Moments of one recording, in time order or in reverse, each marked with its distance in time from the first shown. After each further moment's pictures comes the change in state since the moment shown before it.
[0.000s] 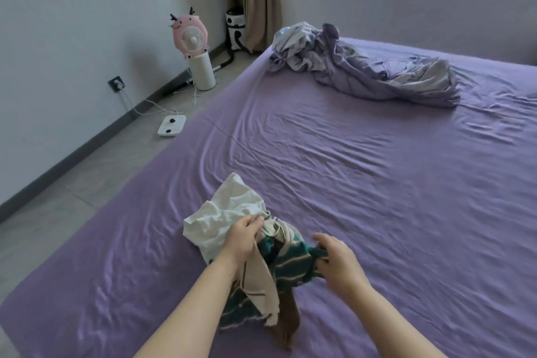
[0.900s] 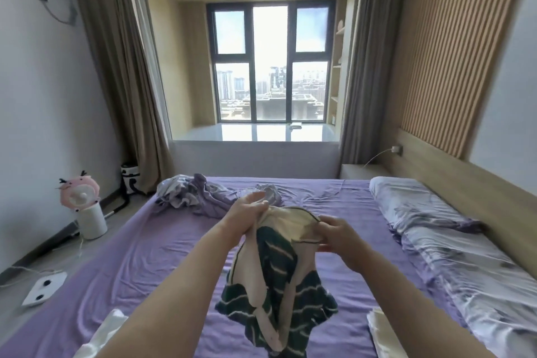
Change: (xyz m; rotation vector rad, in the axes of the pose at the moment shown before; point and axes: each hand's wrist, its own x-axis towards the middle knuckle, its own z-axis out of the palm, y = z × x) left_hand -0.328 0.292 0.248 0.025 -0.539 0.524; right_hand -0.336 -0.001 -0.400 0.730 0.440 -0.058
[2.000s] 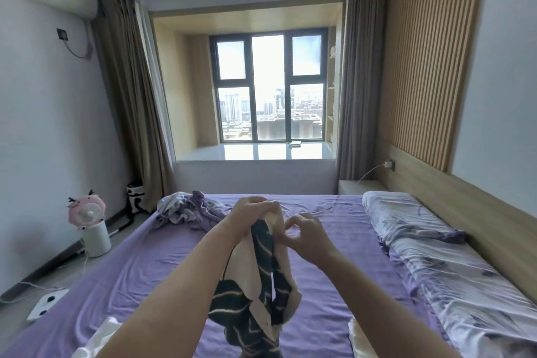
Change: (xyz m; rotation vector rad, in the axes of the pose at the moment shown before) left_hand -0.060 0.041 0.094 0.251 0.027 0.144; right_hand -0.059 -0.011 -0.038 -0.631 0.129 -0.383
